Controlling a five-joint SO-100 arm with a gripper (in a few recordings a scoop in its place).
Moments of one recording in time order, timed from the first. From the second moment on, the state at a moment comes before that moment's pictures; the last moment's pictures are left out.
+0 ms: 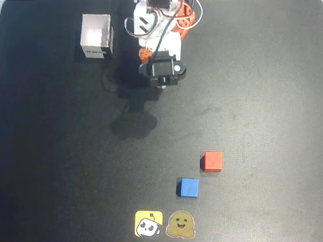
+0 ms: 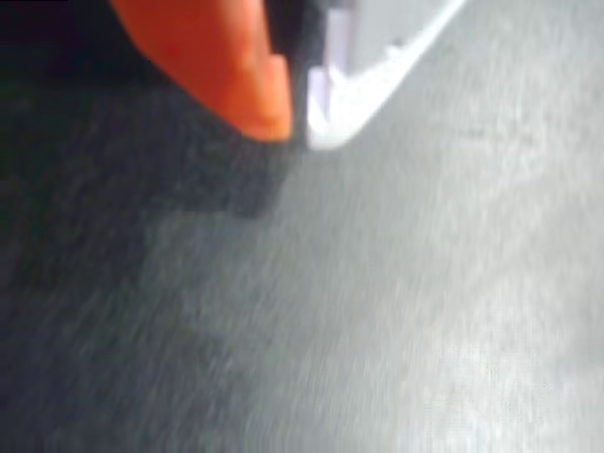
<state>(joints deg) 5.5 182.9 169.5 70.5 82.1</state>
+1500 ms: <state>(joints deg) -15.9 88.3 97.6 55.9 96.9</state>
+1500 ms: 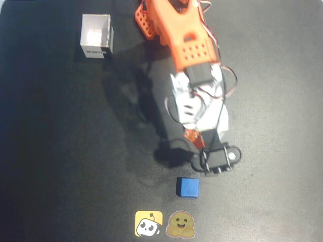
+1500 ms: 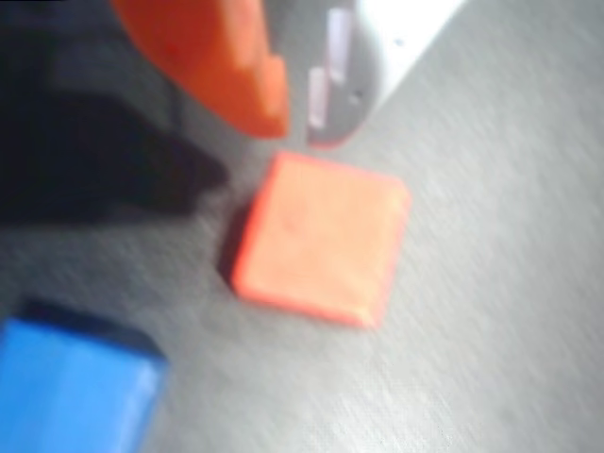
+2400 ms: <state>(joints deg) -15.8 80.9 83.0 64.3 96.9</state>
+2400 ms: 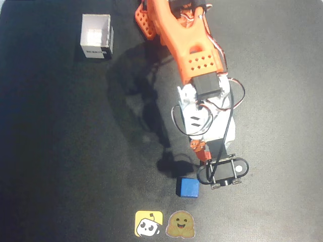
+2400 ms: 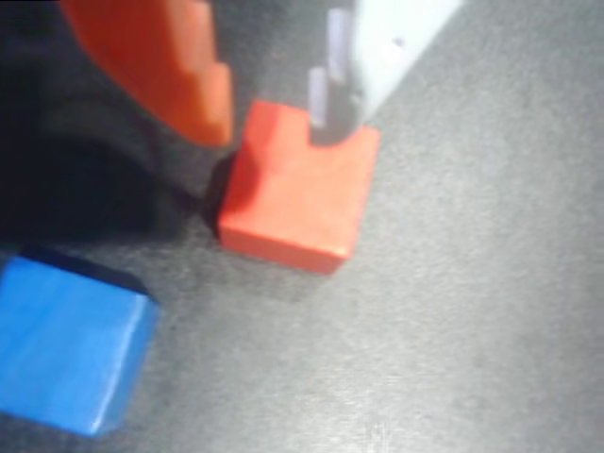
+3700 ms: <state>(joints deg) -20.0 70.5 80.2 60.6 98.2</state>
